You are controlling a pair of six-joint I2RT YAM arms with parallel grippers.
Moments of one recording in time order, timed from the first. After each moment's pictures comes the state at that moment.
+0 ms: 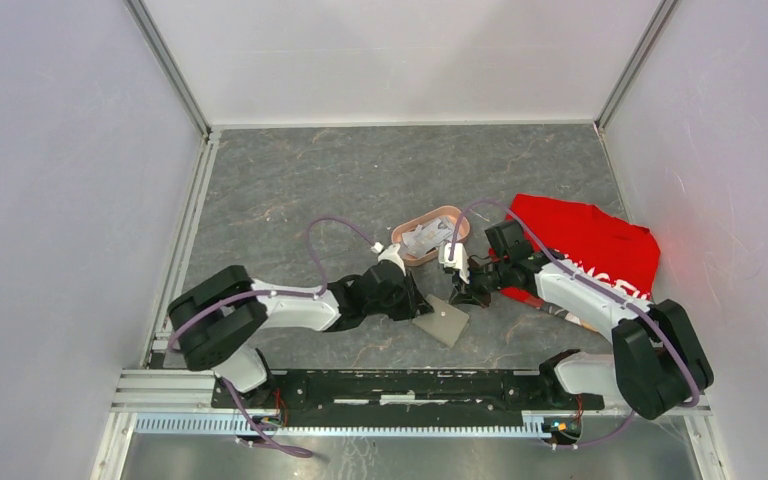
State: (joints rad) left arm -1.03 1.55 0.63 0.30 0.01 -1.05; right arm 0.45 1.28 0.64 -0.42 -0.76 -0.78
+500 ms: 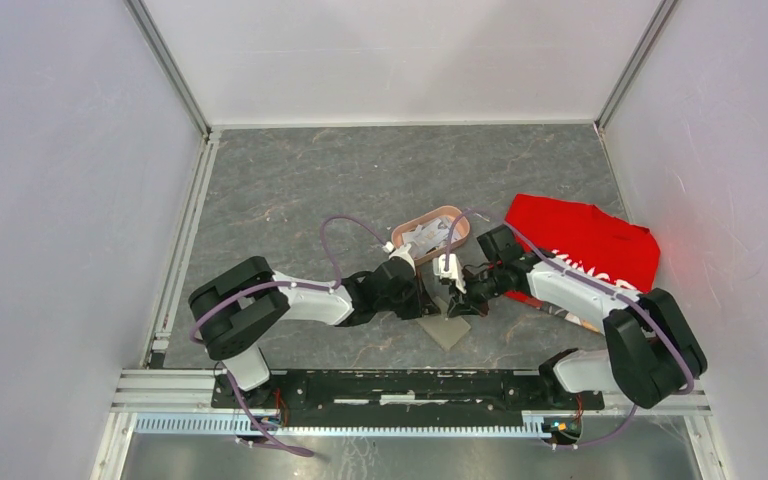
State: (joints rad) left arm -1.03 1.69 0.71 0.32 0.06 -1.05; right arm 0.49 1.33 0.64 -0.47 -0.81 -0.84
